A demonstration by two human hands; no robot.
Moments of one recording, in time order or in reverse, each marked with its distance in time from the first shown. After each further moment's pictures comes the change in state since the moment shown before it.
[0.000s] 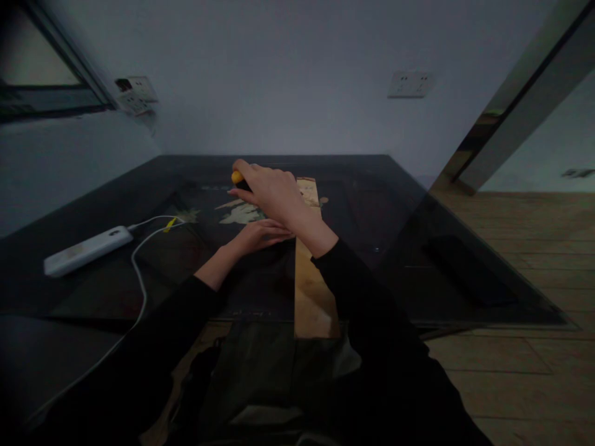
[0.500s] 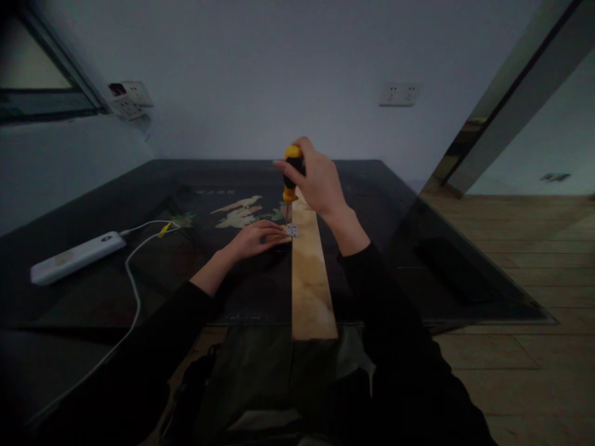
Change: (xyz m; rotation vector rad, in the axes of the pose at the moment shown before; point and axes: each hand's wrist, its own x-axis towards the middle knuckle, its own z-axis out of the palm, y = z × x) left_hand 0.000 0.007 -0.003 -0.001 0.048 -0.084; right_hand -0.018 0.063 -0.022 0.285 0.363 0.193
